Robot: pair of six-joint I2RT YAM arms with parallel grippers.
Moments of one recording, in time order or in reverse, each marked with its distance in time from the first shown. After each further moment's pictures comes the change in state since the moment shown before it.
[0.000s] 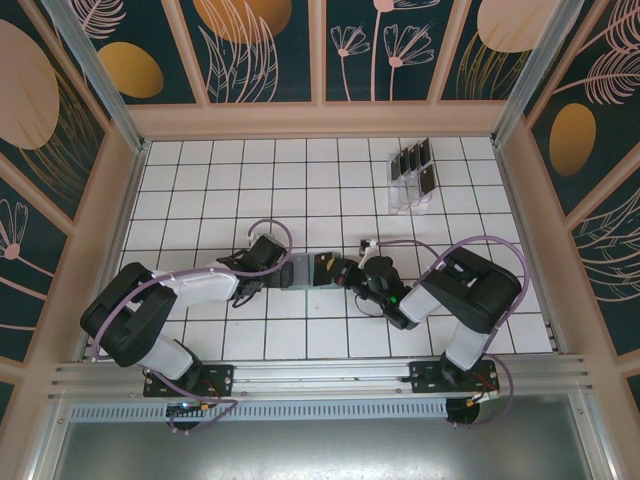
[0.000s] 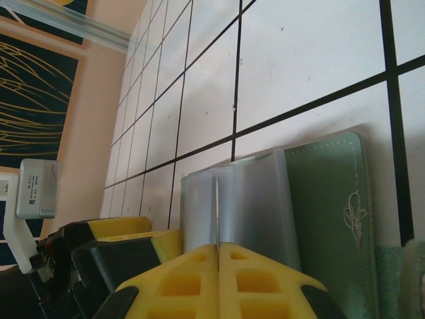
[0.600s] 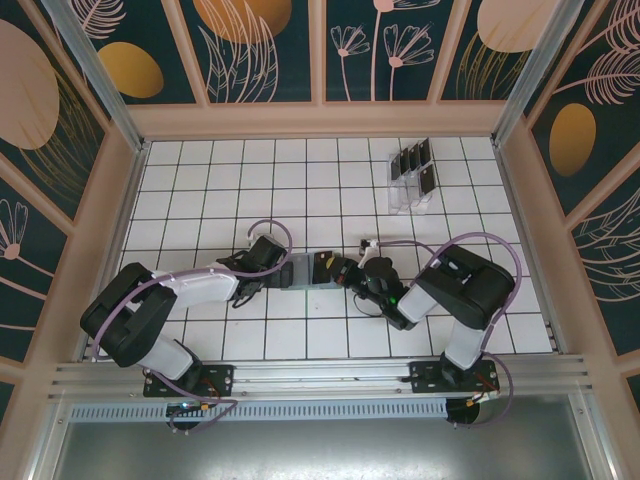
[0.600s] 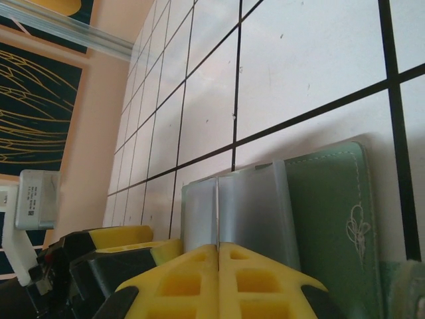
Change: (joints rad) left arm 0.000 -0.001 -0.006 0.010 -0.004 0.000; right arm 0.002 0.051 0.012 0.051 0.018 0.009
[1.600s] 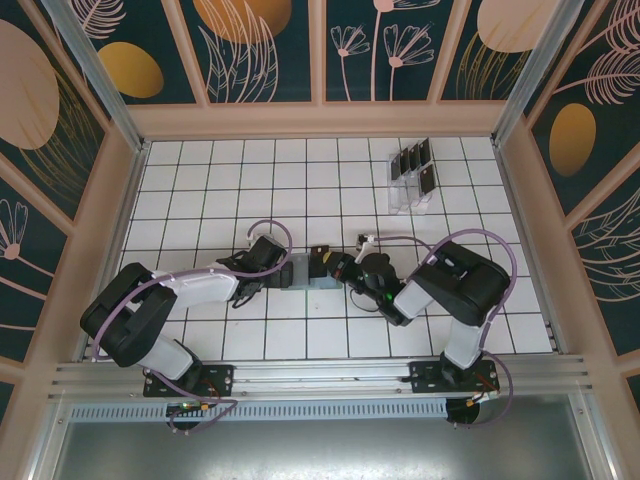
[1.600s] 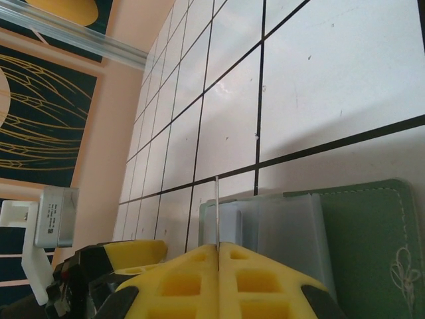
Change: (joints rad) left arm 0.000 0.000 -0.002 0.003 -0.002 0.000; right arm -0.010 0.022 0.039 0.022 -0.002 -0.004
